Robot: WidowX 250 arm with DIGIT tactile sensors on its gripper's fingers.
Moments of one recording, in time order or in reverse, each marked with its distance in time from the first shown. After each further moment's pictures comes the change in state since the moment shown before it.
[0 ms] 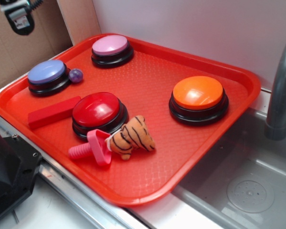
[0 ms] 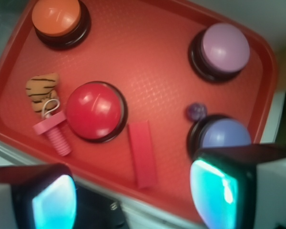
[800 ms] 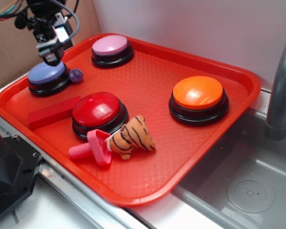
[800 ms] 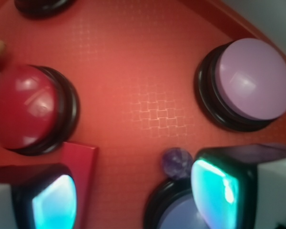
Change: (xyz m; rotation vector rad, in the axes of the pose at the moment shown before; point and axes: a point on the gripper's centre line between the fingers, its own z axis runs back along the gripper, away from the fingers) arm 0.018 0.057 -0.086 -0.066 -0.042 -0.320
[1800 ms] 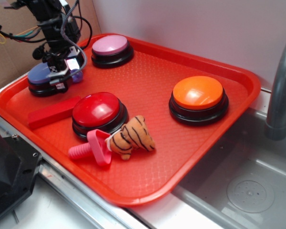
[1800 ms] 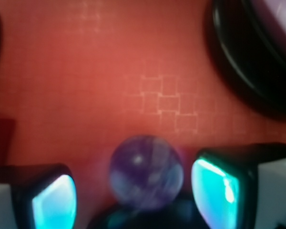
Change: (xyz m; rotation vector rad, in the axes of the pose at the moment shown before) arm -0.024 0.030 -0.069 -0.075 0.051 -0.065
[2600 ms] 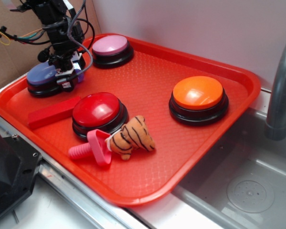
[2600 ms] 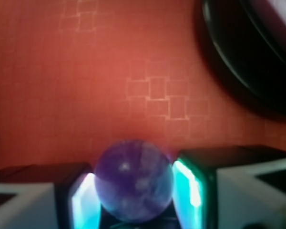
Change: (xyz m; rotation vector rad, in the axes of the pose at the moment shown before) arm 0.007 0.001 -0.002 0.023 -0.017 0.039
